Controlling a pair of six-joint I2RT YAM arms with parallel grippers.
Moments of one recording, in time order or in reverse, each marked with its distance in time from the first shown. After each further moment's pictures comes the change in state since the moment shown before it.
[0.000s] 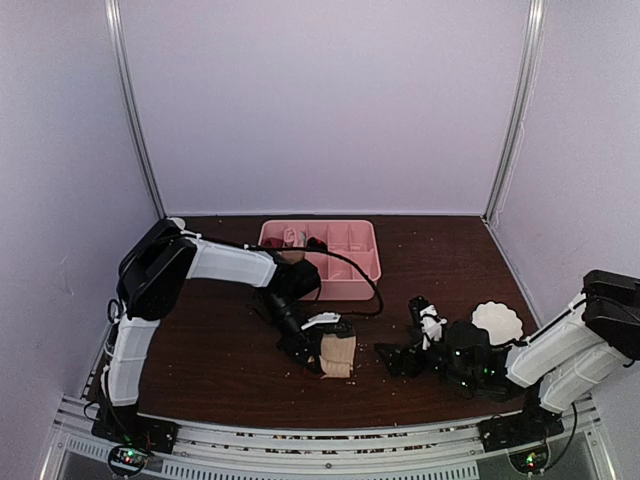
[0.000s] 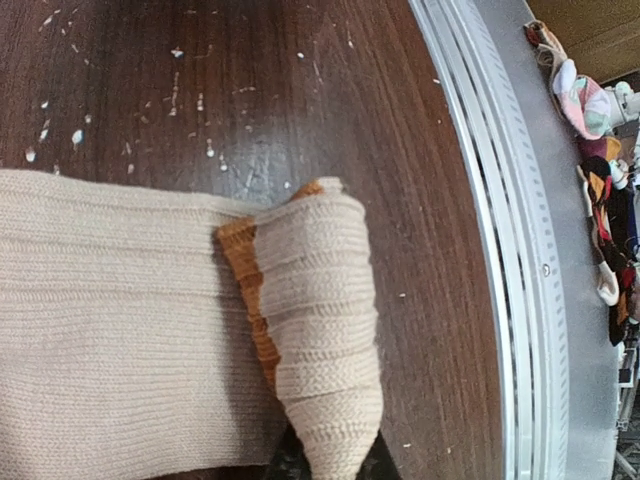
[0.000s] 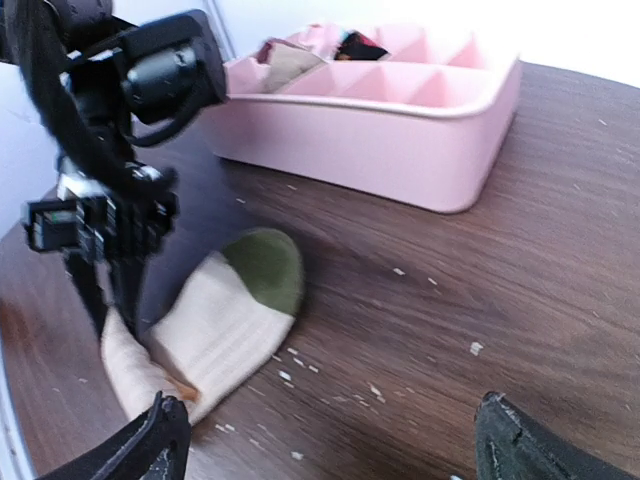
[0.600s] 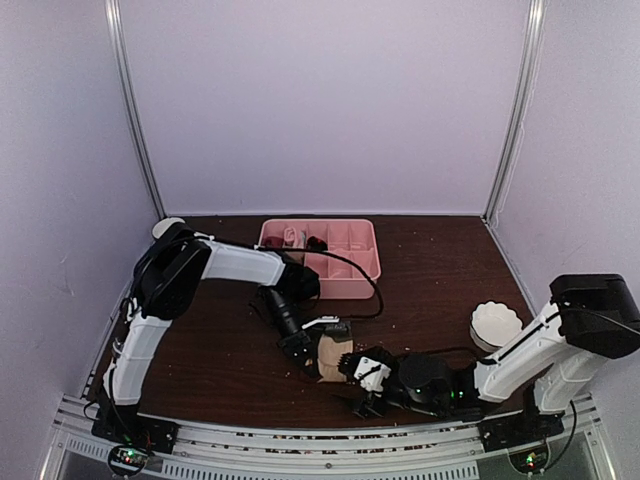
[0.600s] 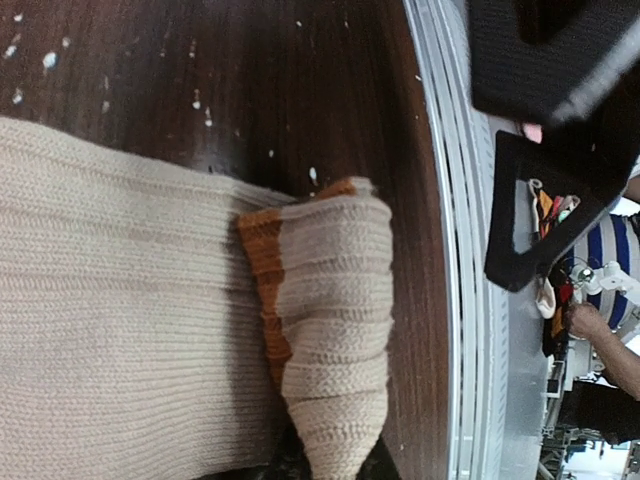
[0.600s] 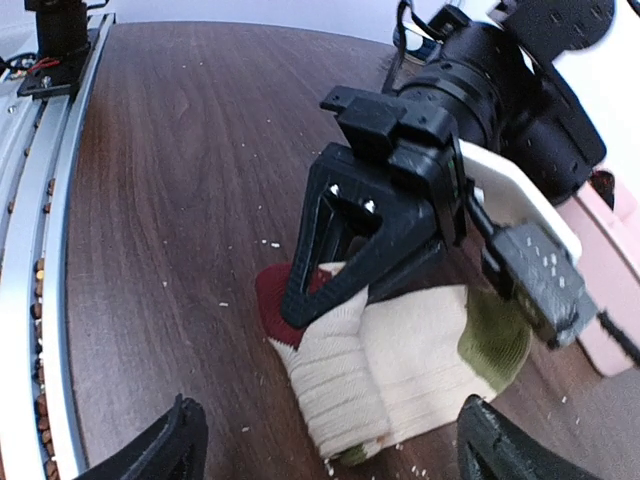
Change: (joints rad) left arm 0.019 0.108 0.117 -0.218 0.084 -0.014; right arm 0.319 0.185 0.187 -0.061 0.057 -0.478
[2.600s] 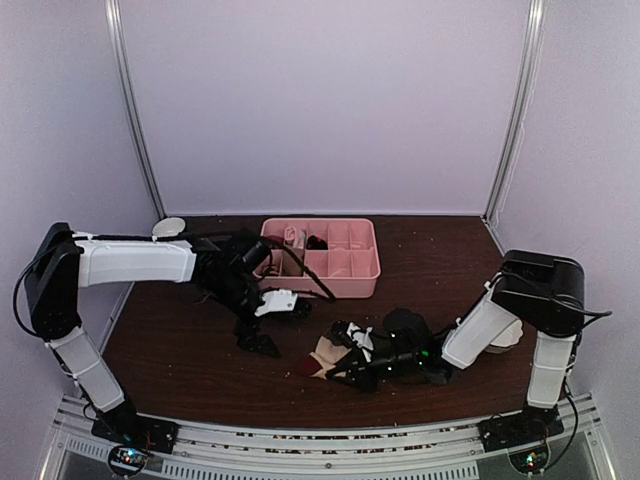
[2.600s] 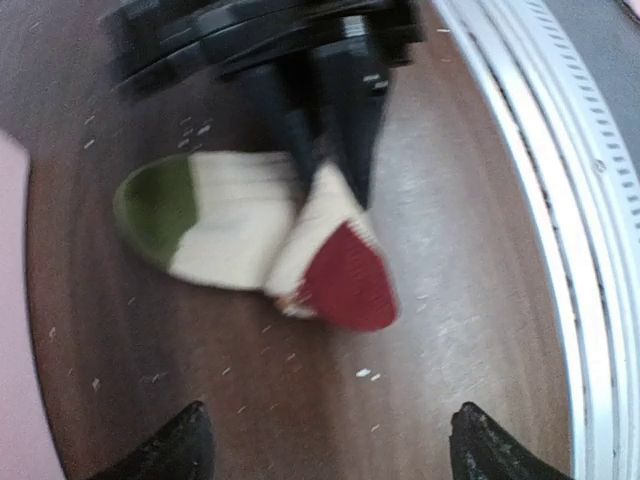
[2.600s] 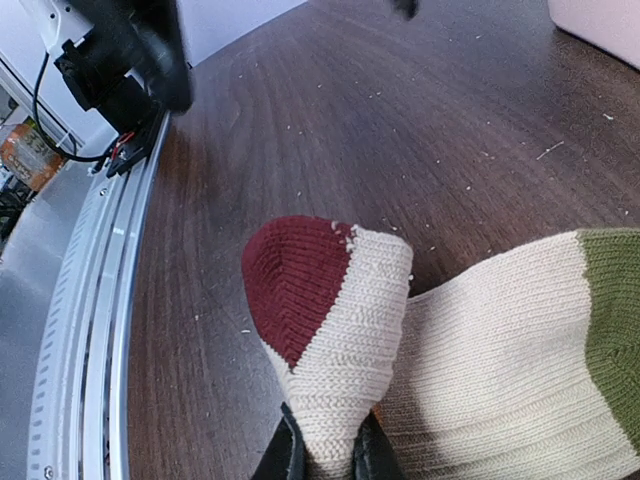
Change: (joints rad) left arm 0.050 -0.667 -0.527 0.478 -0.396 0.125; right arm -0.367 0.301 0.193 -0.007 -0.790 0.335
